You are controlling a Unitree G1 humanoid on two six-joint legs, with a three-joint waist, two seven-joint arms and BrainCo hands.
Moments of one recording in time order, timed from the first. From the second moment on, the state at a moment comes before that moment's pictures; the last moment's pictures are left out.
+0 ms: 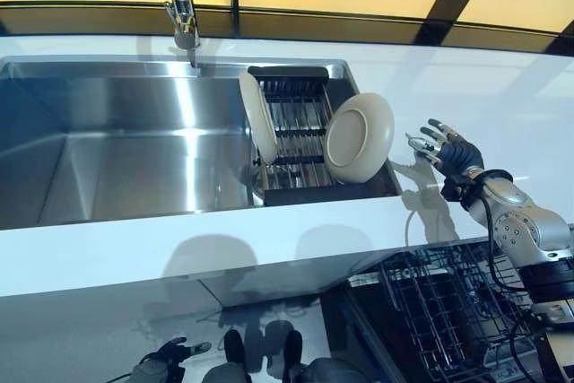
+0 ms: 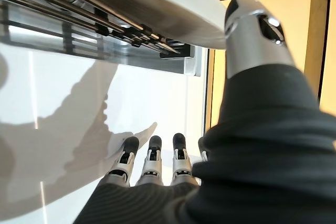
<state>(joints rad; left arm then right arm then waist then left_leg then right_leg) -0.07 0.37 -0.21 1.17 -0.10 0.04 -0.05 -0.43 -0.80 0.09 0.09 0.88 0.40 -0.12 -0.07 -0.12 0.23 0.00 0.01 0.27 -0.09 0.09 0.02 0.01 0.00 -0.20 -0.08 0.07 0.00</state>
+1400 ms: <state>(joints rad) -0.12 0.37 -0.21 1.18 -0.10 0.06 -0.05 -0.44 -0.76 0.09 -0.04 0.95 0.37 -0.20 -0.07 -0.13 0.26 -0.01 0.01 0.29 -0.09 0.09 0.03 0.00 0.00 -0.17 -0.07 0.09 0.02</state>
